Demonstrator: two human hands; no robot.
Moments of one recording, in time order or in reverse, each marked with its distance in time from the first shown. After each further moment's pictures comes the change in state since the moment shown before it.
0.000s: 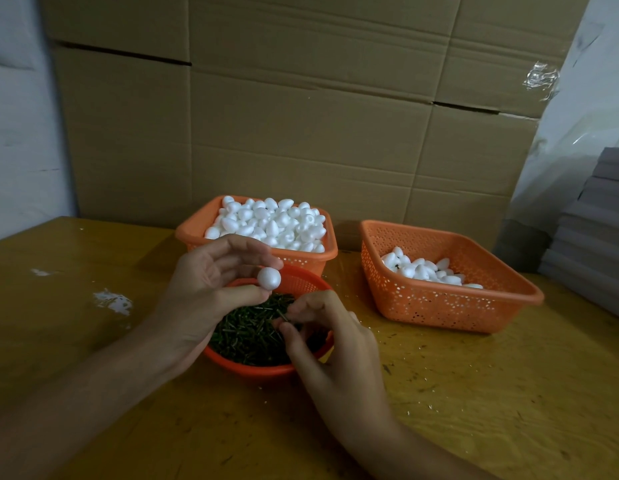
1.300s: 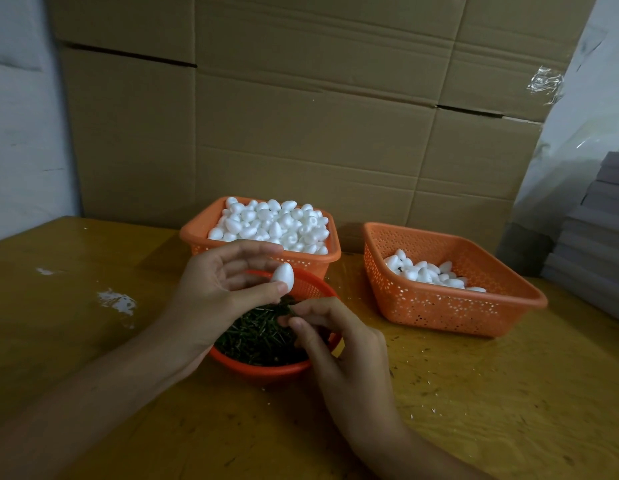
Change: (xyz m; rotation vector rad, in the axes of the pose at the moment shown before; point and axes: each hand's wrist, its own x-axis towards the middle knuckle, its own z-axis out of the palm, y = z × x) left_hand -0.001 0.003 0.008 0.023 0.064 -0.041; right_hand 0.001 0.008 0.001 0.136 0.007 0.057
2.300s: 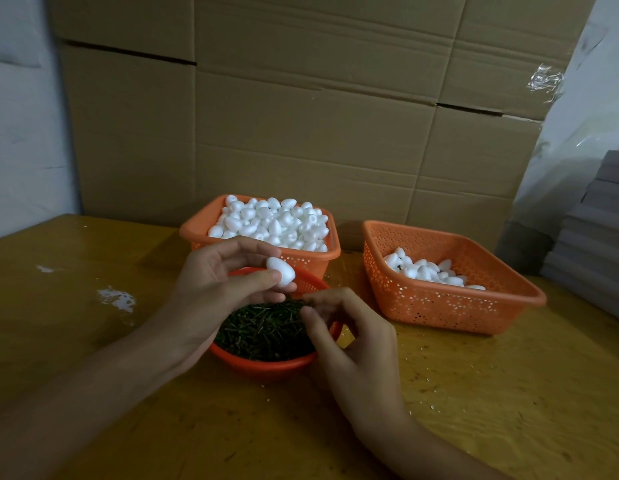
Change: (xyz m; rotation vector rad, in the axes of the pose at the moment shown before) left_hand -0.001 0.003 0.002 -0.134 -0.039 -0.045; right_hand 0.006 -0.002 -0.008 0.047 0.084 0.014
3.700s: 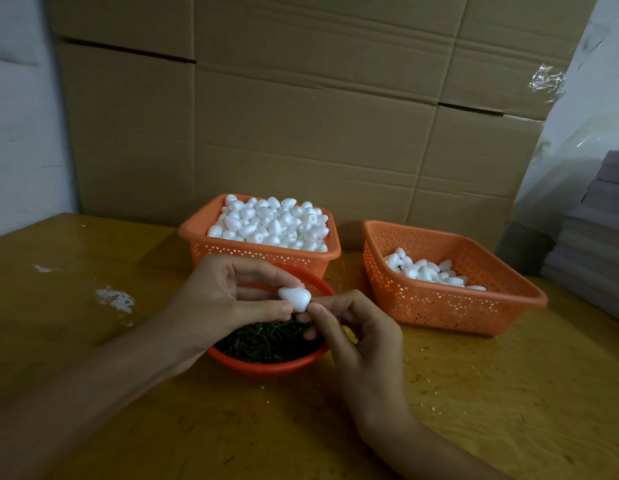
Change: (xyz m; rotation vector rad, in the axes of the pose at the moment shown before) left_hand 0.000 -0.001 -0.007 0.257 -0.186 -0.011; right_hand 0.000 0.001 -0.002 0.152 0.006 0.086
